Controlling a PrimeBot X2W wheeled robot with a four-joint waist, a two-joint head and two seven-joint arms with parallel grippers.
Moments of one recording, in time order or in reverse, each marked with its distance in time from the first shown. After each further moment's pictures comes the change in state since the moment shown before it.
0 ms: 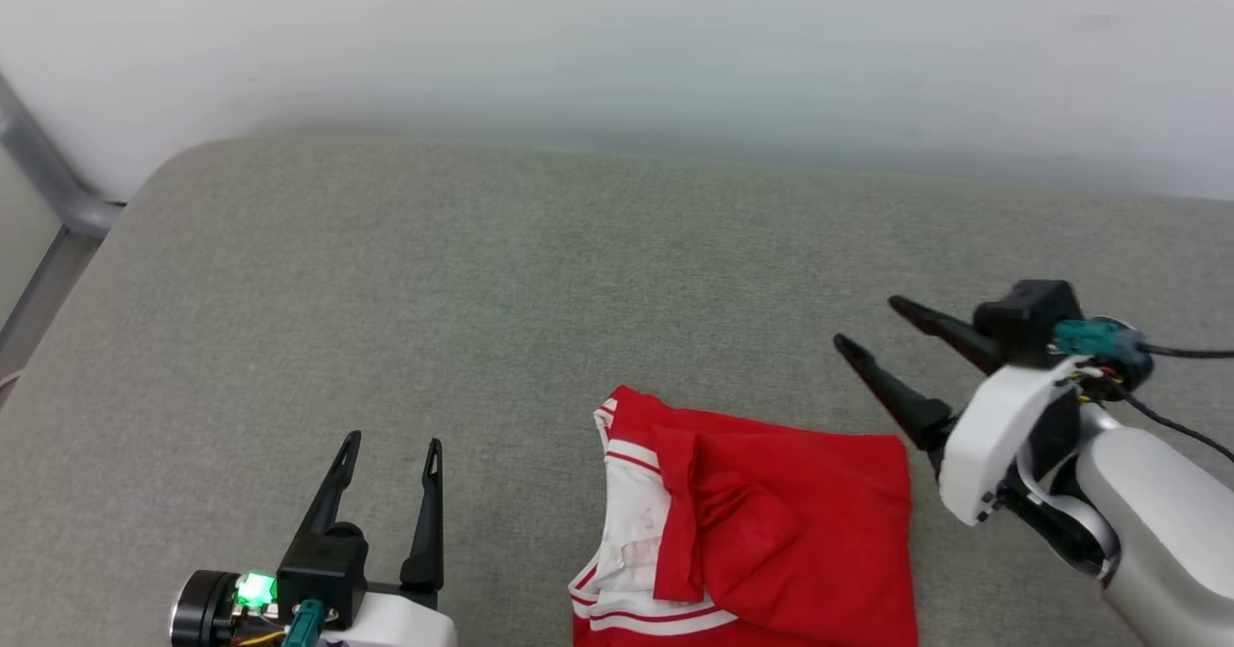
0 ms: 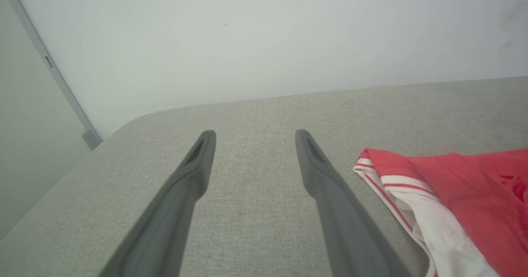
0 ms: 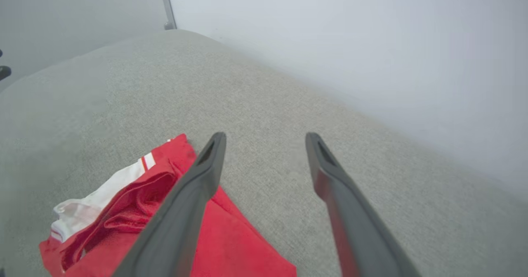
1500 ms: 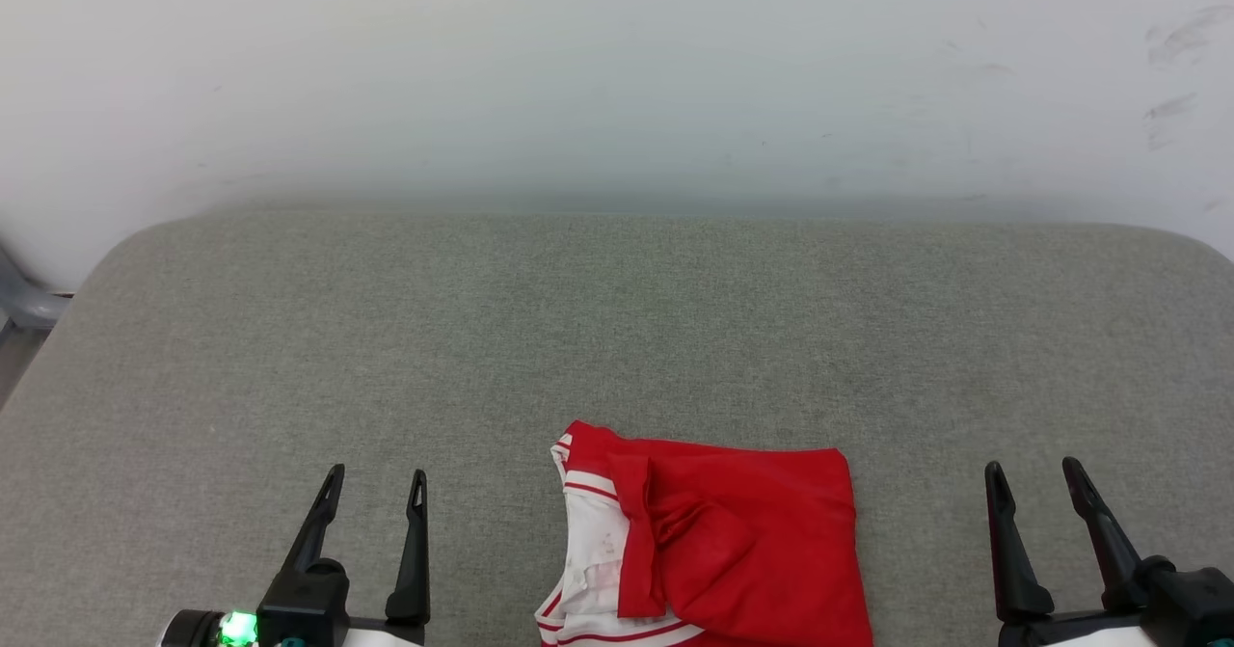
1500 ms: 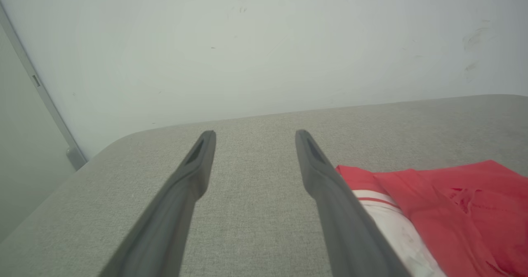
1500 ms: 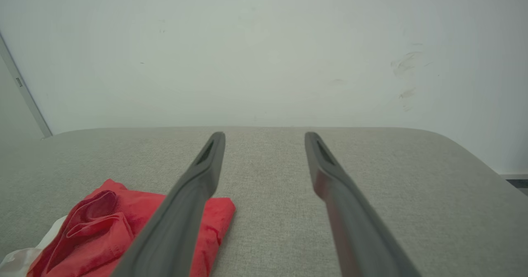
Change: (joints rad) left arm 0.079 0.006 0.017 -0.054 -0.018 0.005 0.000; right arm 0.737 0.479 -0.845 -0.328 -0.591 0.000 -0.277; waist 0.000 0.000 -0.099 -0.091
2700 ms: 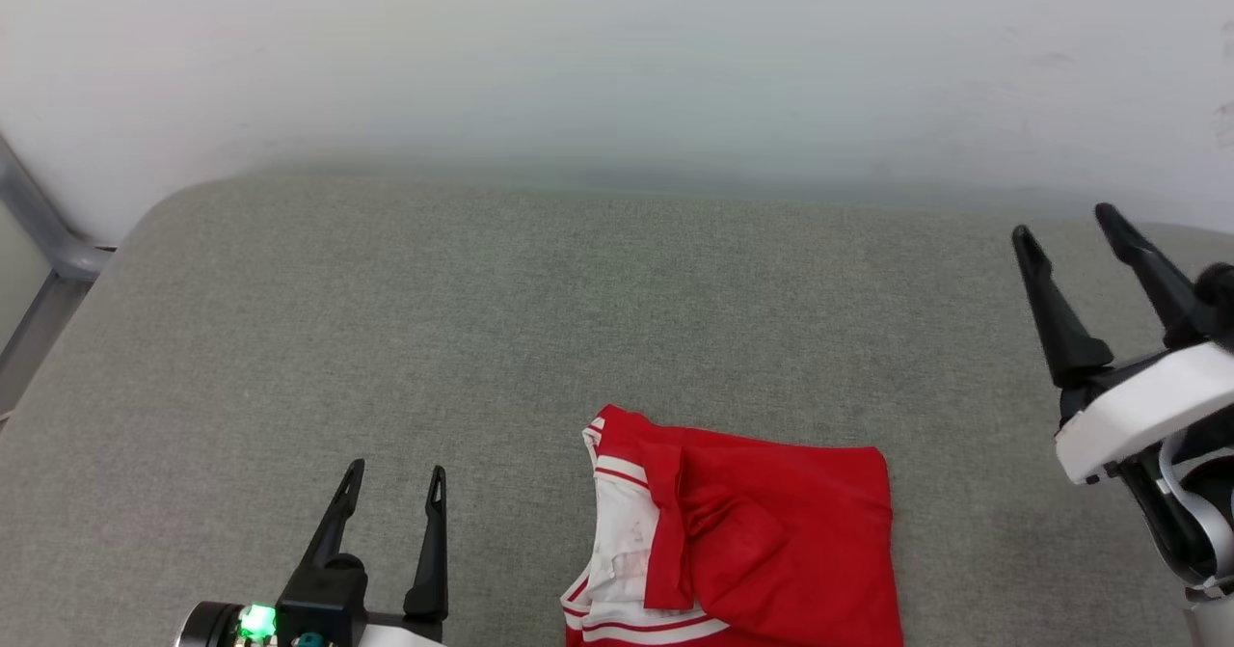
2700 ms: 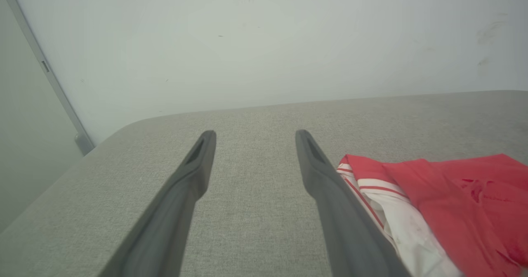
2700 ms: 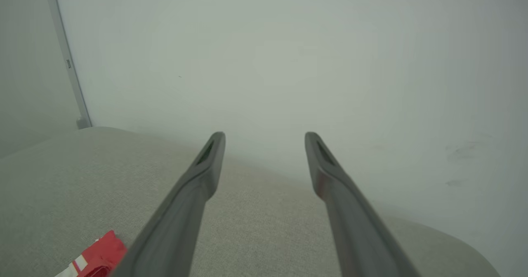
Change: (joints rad) left arm -0.010 -0.009 -0.023 0.004 0.001 -0.001 0.000; right arm -0.406 -0.278 0.111 -0.059 0.199 0.000 0.365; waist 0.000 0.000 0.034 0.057
